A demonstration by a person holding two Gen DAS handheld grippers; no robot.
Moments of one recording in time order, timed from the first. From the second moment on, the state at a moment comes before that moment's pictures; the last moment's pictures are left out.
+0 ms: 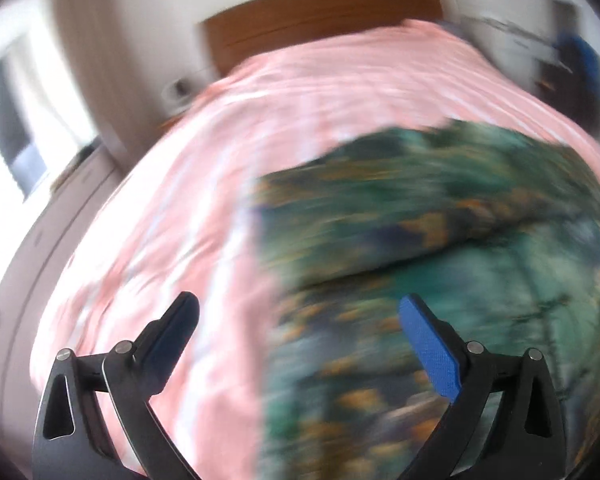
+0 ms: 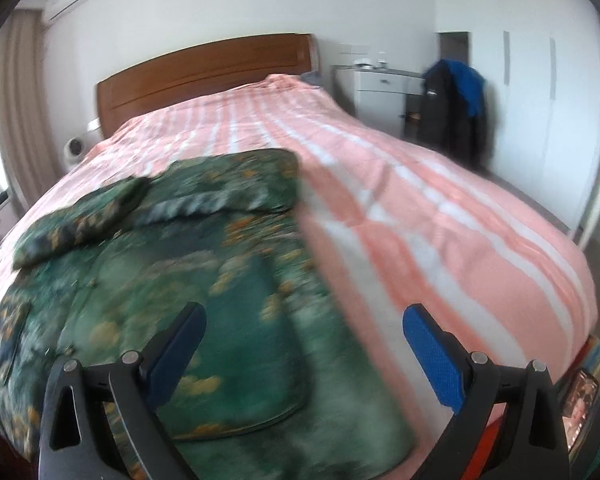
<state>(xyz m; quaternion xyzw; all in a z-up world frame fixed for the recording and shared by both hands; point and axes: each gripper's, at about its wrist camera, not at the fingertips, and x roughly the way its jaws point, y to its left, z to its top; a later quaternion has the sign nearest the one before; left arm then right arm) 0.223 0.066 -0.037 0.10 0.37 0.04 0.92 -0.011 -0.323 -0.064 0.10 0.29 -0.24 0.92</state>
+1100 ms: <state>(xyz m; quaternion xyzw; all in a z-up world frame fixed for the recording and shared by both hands) 0.235 0.238 -0.177 -0.07 0.41 0.18 0.89 0.061 -0.500 -0.136 0.16 0.39 -0.30 0.86</state>
